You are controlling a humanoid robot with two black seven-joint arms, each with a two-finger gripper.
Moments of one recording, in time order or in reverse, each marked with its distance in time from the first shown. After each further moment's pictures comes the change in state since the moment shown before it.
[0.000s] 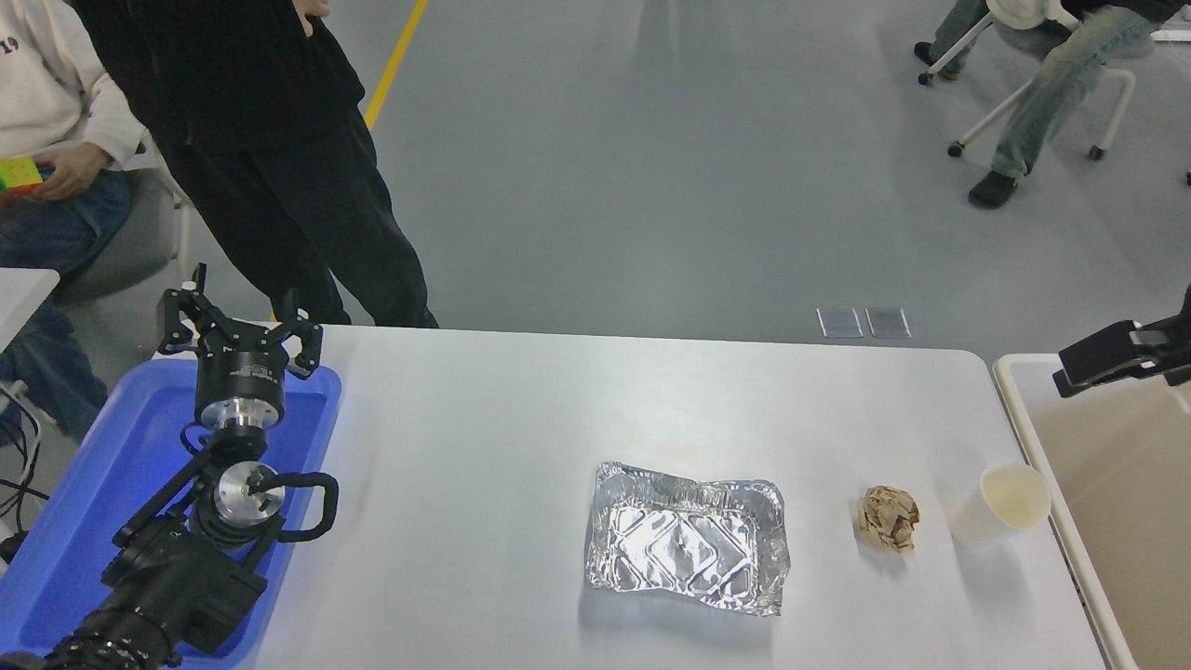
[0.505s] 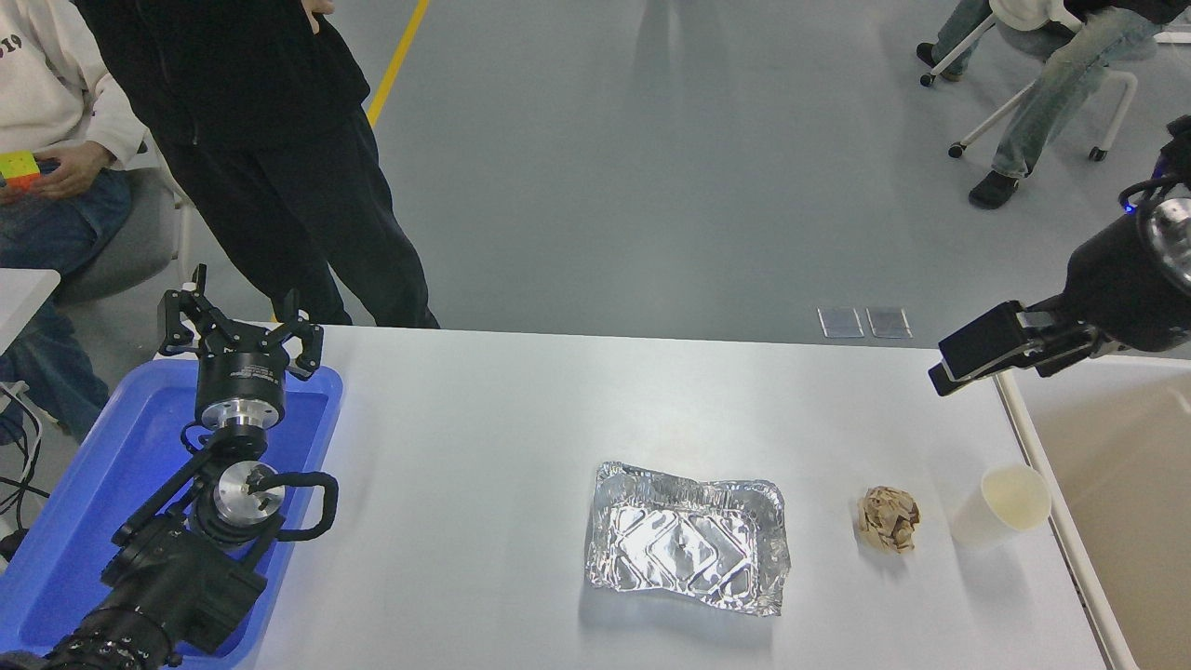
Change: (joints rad) left arm 0.000 0.000 0.000 -0.001 0.000 0.000 0.000; right arm 0.491 0.185 -0.282 0.238 0.341 0.052 0.000
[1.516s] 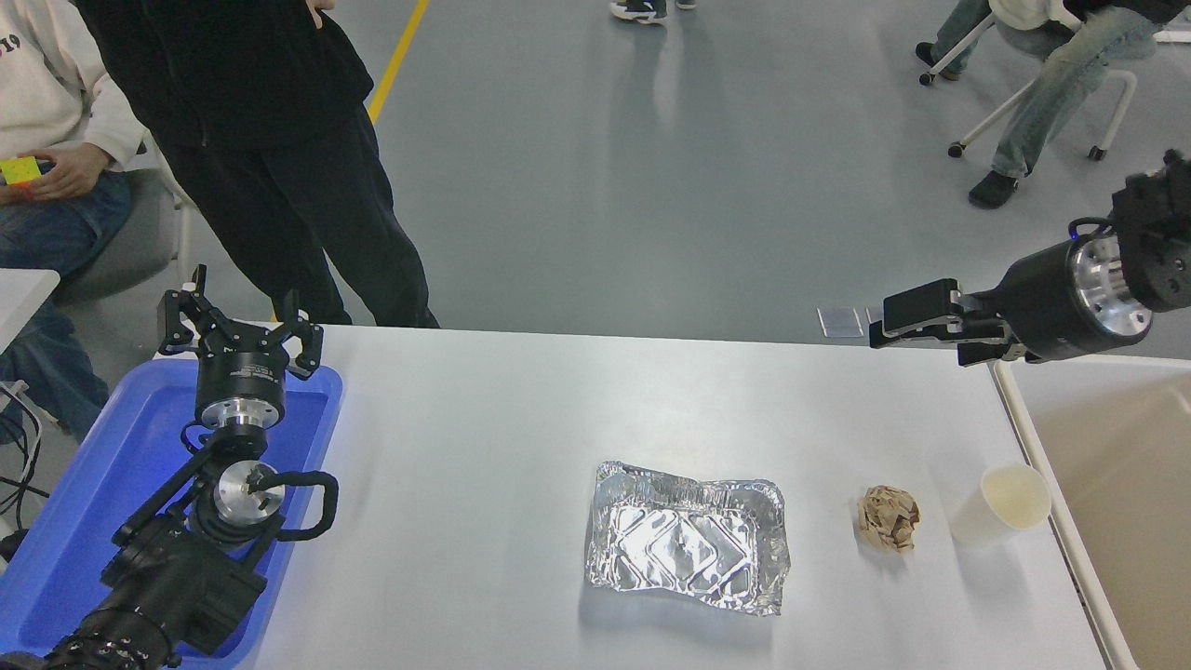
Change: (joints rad) left arm 0.000 0.000 0.000 0.000 0.000 0.000 0.000; right arm -0.139 0.047 0.029 0.039 0.261 -0.263 0.010
